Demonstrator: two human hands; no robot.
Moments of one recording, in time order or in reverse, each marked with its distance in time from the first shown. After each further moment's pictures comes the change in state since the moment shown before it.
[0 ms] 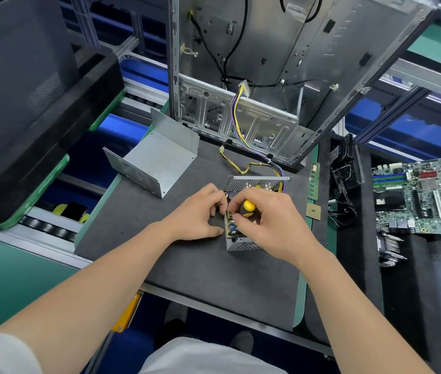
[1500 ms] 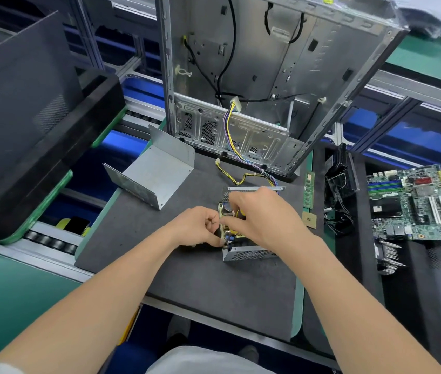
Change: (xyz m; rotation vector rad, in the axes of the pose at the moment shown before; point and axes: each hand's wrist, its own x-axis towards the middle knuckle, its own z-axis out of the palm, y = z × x) left_hand 0.005 0.020 -0.005 -0.194 -0.154 -0.392; right_hand 0.026 -0.002 -0.009 -0.470 -0.165 0.098
